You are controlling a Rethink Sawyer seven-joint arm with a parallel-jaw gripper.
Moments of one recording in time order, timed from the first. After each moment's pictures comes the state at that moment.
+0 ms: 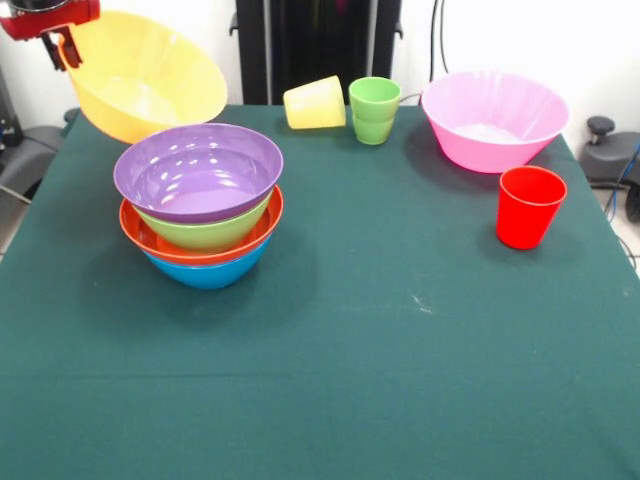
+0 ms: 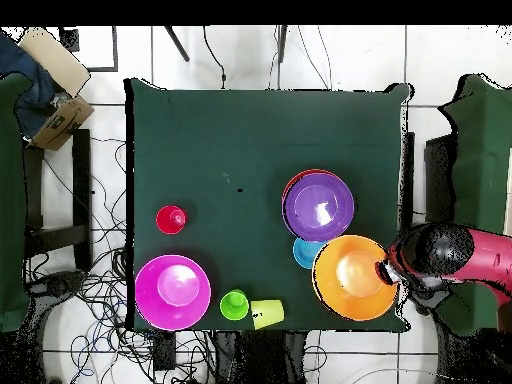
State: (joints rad) arm -1.03 -0.73 0.47 1.66 -0.67 1.12 1.09
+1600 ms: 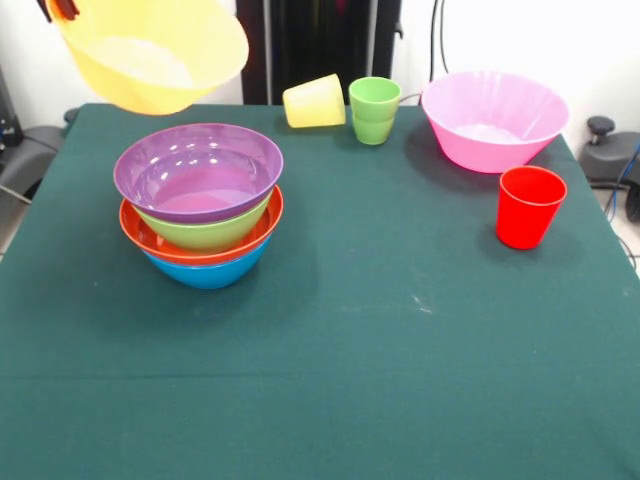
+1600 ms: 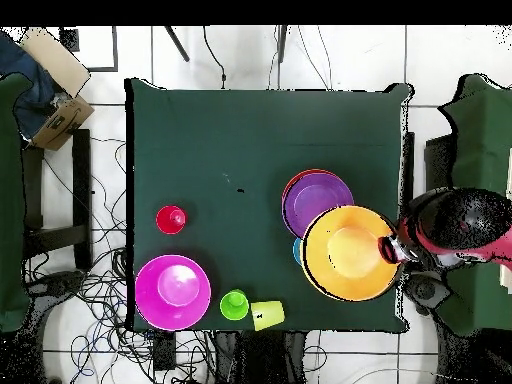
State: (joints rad) arm -0.97 -0.82 0.48 1.57 -0.45 1.29 1.09
